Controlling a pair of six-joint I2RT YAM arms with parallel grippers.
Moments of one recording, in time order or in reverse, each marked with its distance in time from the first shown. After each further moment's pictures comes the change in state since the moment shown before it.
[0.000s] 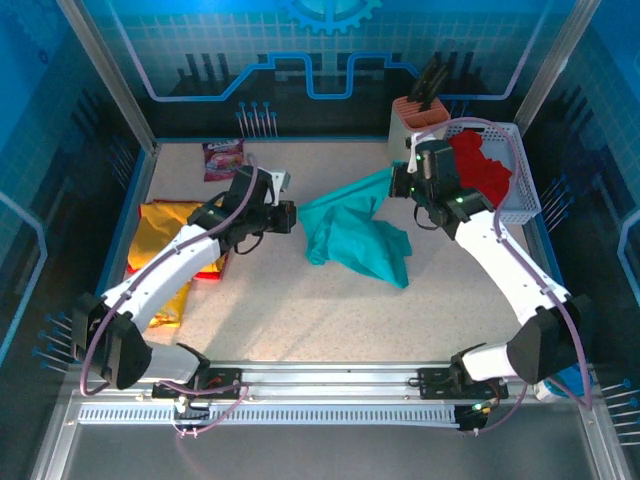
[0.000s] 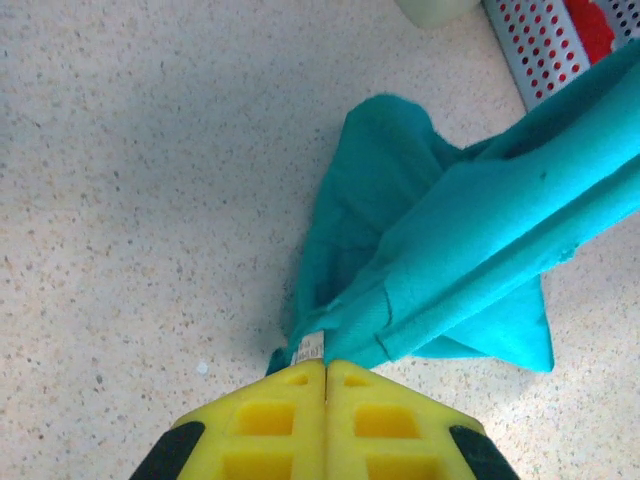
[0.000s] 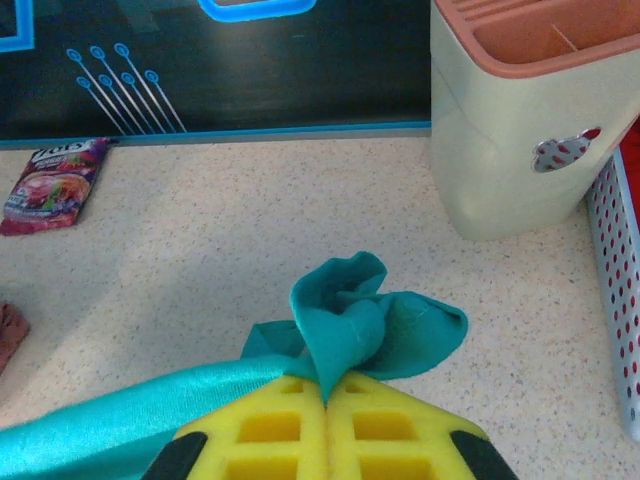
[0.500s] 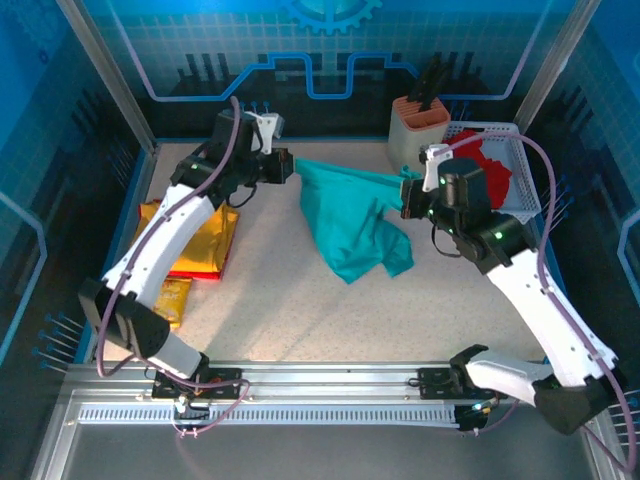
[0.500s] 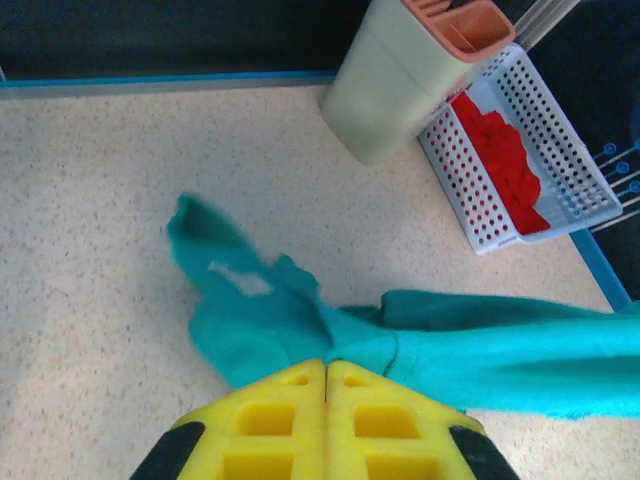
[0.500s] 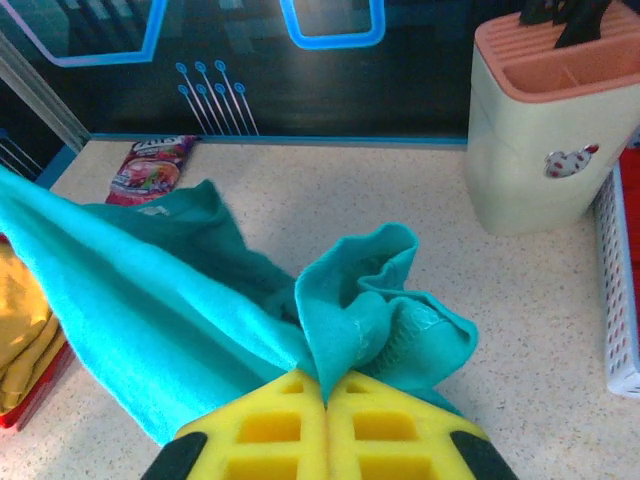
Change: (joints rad) left arm 0.093 0.132 0.424 -0.167 0.103 0.071; right arm 0.108 -0.297 -0.006 -0.205 0.011 -0.018
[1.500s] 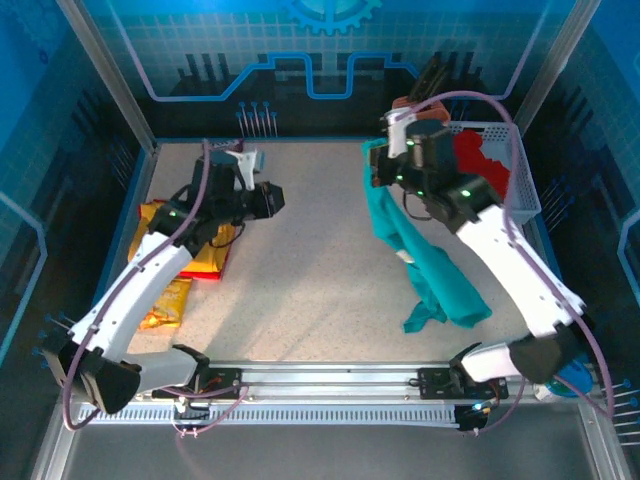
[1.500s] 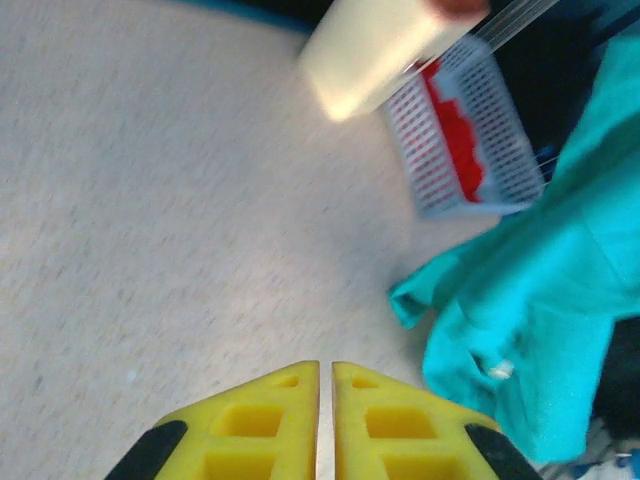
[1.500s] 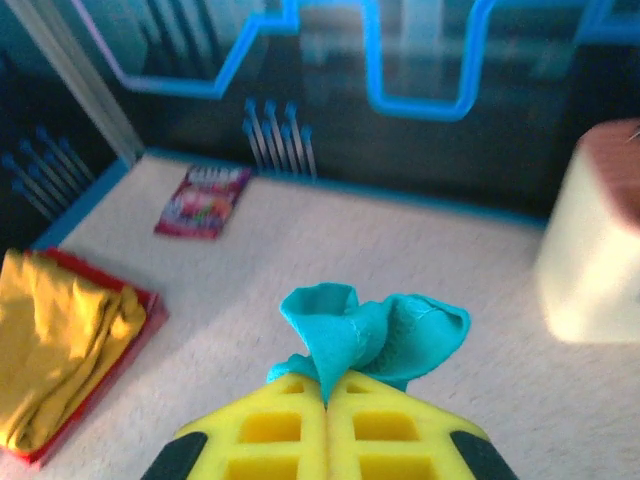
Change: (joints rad) left arm -0.027 -0.275 -0.350 0.075 0.027 -0.217; right arm 0.072 0.351 0.302 0.059 -0.052 -0.061
